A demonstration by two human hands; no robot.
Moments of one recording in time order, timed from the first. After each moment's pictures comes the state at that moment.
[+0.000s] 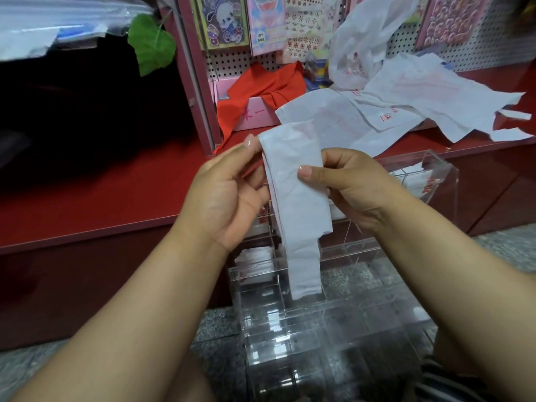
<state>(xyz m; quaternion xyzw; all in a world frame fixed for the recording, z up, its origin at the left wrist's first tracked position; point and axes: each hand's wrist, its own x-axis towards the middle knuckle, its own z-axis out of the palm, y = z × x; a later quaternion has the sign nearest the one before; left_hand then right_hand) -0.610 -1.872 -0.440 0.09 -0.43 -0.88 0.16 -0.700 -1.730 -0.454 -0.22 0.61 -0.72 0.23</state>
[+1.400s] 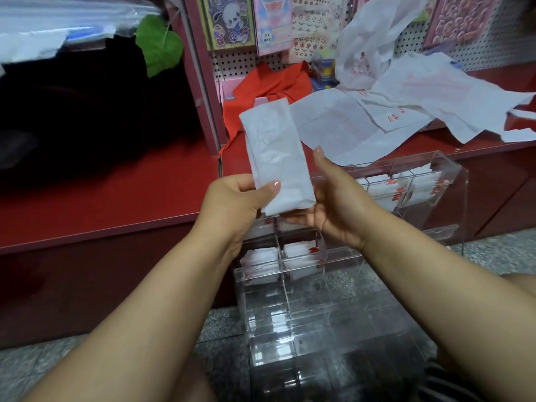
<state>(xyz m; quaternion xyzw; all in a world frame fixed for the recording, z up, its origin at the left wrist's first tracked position) -0.616 -1.884 -0.470 0.18 -0.67 -0.69 0.19 -0.694 -1.753 -0.475 -0.16 0.52 -0.74 0.39</state>
